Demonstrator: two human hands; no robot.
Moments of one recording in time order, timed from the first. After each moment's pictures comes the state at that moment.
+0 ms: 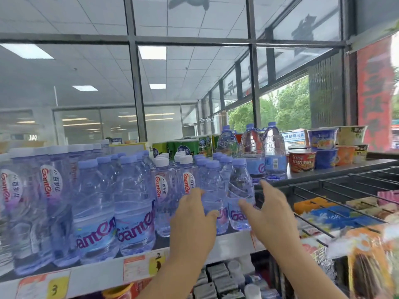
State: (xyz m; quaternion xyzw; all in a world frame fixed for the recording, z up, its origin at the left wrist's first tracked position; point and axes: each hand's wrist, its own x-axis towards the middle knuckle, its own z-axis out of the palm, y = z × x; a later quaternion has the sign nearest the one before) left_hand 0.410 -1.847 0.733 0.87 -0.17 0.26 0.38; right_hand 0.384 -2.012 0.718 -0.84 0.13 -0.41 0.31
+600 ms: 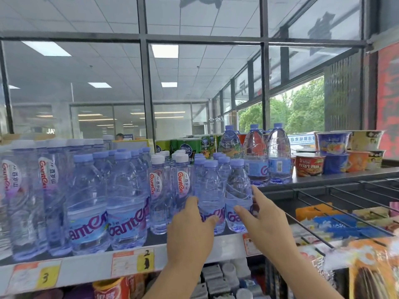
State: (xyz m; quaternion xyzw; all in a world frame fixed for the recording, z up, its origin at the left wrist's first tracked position) left_hand 0.409 -1.867 0.719 0.89 -0.08 0.26 0.37; right_hand 0.393 -2.034 0.711 -0.86 0.03 -0.36 0.36
